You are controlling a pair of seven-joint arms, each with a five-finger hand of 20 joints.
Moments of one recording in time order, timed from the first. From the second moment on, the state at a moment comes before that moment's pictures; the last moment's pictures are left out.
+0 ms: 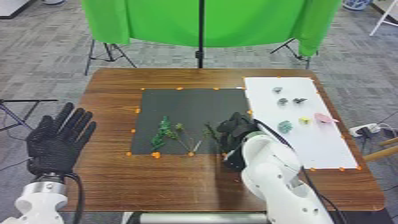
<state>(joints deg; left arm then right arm) 130.6 -57.2 -99.7 -125.3 5.4 11.8 21.3 -91.4 -76.8 65.7 -115.5 -123.0 -18.6 50.0</state>
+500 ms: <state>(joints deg) 130.4 -57.4 -99.7 -125.3 6.5 11.9 21.6 -93.6 -72.3 75.6 -120.4 -126.9 -4.4 41.3</state>
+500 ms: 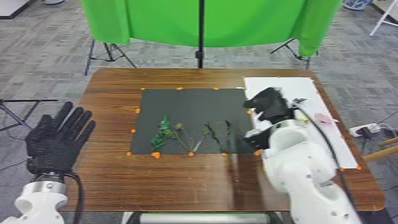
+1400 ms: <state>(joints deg) 130.3 -57.9 -99.8 -125.5 7.0 12.3 22.0 -94.1 -63.3 79.8 -107.2 -138.7 -15.5 34.7</state>
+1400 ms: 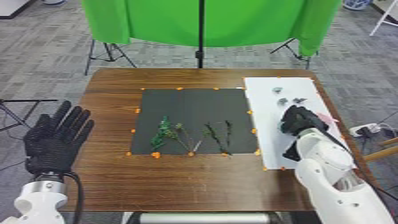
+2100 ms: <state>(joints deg) 133.3 -57.9 -101.5 -126.4 5.9 13.0 23.3 -78.4 -71.4 59.9 -107.7 -129.0 -19.1 20.7</state>
